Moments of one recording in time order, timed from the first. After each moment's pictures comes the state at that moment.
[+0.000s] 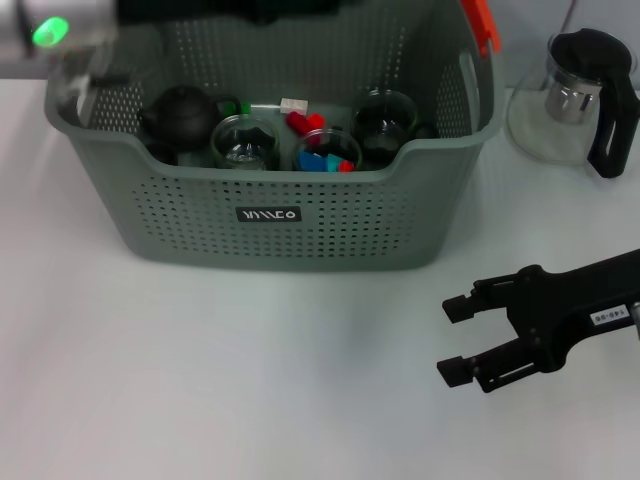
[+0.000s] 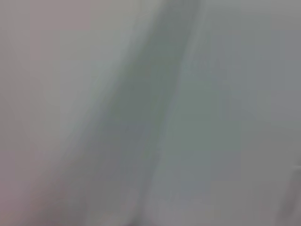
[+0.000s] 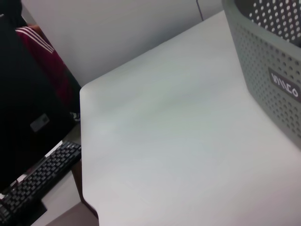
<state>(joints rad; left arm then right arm) -0.71 -2.09 0.75 1.05 1.83 1.50 -1.90 0.58 2.08 -0.96 -0.97 -2.16 -1.79 1.81</state>
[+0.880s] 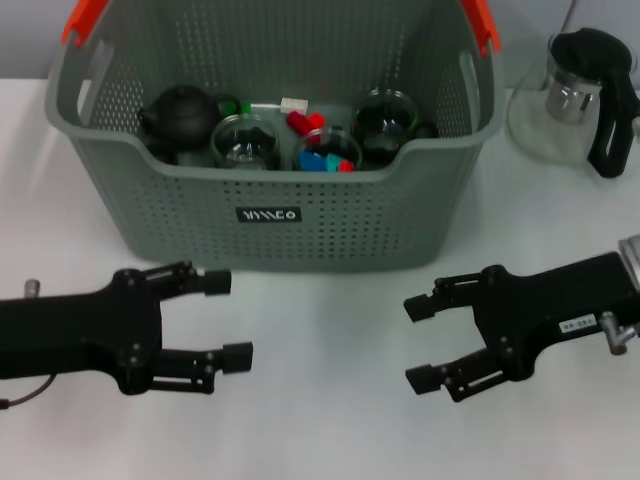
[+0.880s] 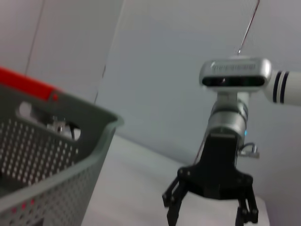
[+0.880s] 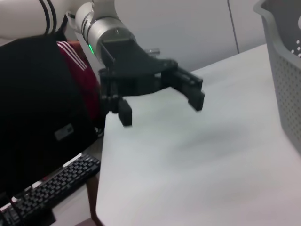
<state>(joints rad) -0.30 -2.18 0.61 1.03 2.00 1.97 -1.52 0.64 2.10 -0.88 -0.80 -2.16 -1.79 1.58</state>
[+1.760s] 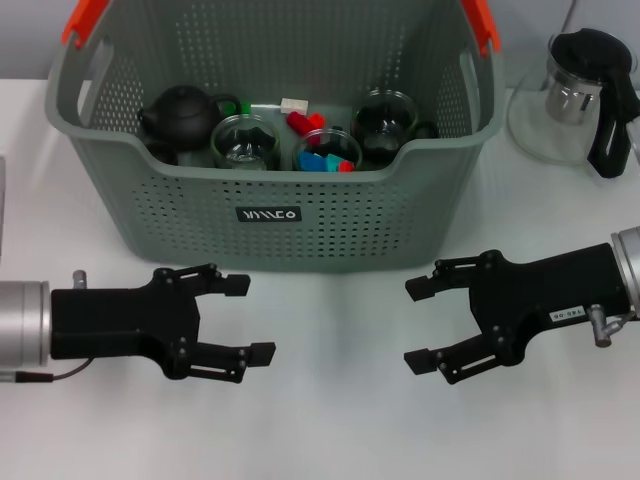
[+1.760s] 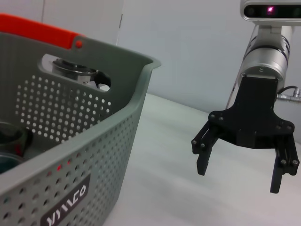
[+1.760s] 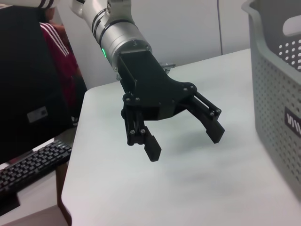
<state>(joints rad) -0.41 -2.16 0.60 0.87 2.17 1.75 -1.34 0.64 2.09 -0.89 -0.77 -2.16 -1.69 1.45</state>
